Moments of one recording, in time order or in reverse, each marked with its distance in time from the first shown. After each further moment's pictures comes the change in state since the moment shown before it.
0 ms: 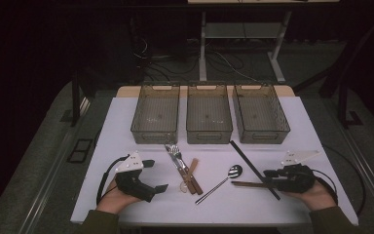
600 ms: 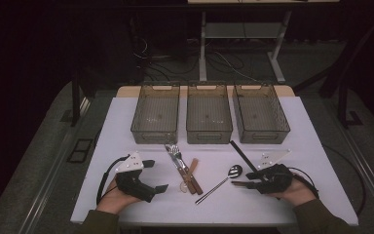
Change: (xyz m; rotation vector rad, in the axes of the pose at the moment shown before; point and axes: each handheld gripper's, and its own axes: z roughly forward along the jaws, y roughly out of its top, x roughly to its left) left arm -0.001 0.000 0.001 -0.002 -0.002 -0.004; right arm 0.014 0.018 0.041 0.076 0.085 -0.131
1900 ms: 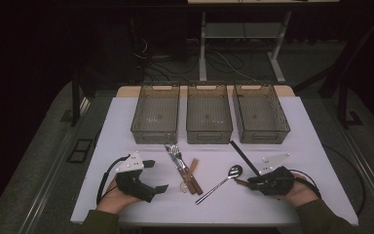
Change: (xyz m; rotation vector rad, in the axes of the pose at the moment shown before) left arm 0.000 0.000 0.000 0.002 -0.002 0.004; right arm 0.001 -0.009 -0.001 0.041 -0.005 -0.078
